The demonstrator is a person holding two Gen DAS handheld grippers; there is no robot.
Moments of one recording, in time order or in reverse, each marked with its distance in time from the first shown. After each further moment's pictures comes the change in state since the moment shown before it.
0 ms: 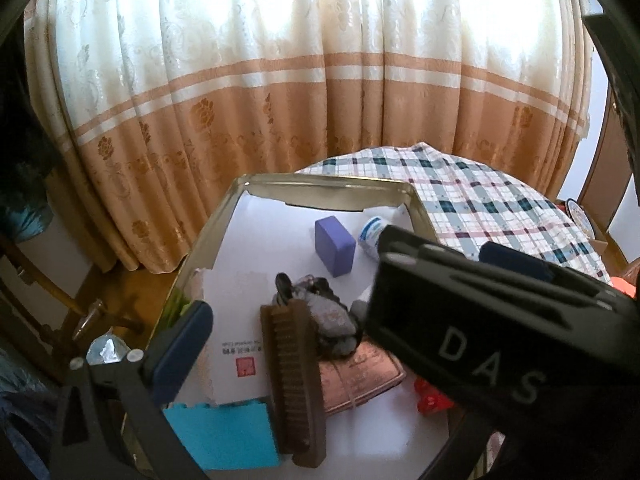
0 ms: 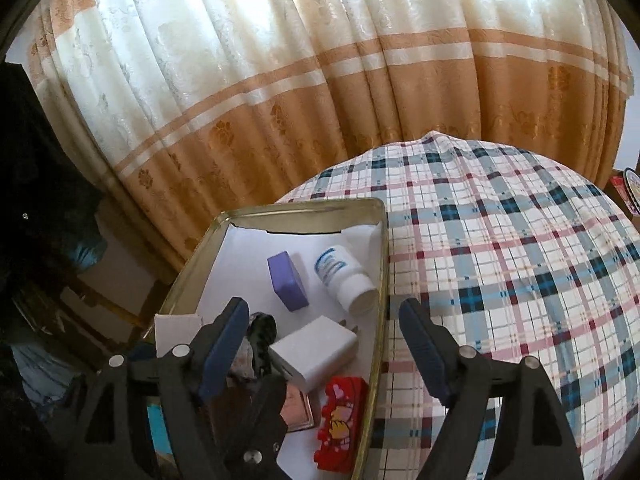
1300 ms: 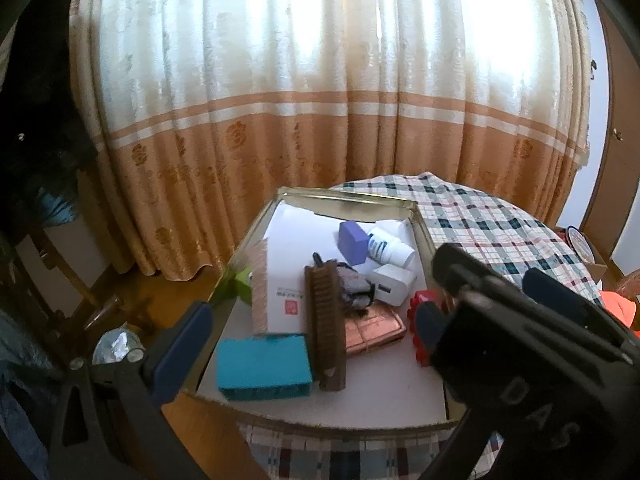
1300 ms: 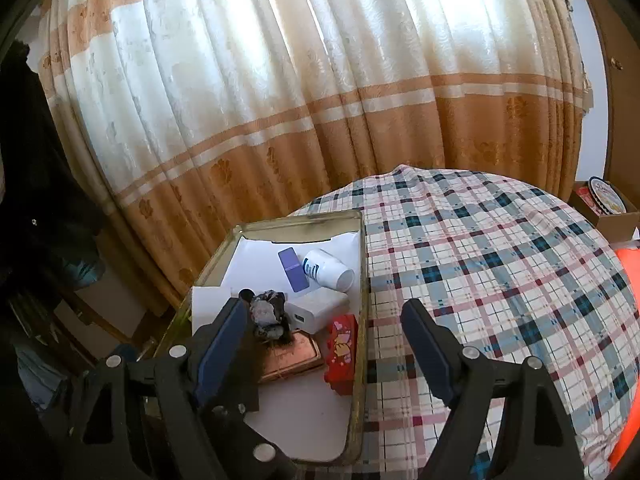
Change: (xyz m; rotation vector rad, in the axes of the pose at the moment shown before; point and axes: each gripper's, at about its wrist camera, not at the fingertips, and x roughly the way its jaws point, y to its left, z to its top) left arm -0.066 0.017 -0.036 -0.072 -0.121 0.041; right arm -0.079 0.016 -0.056 0.014 -0.192 -0.070
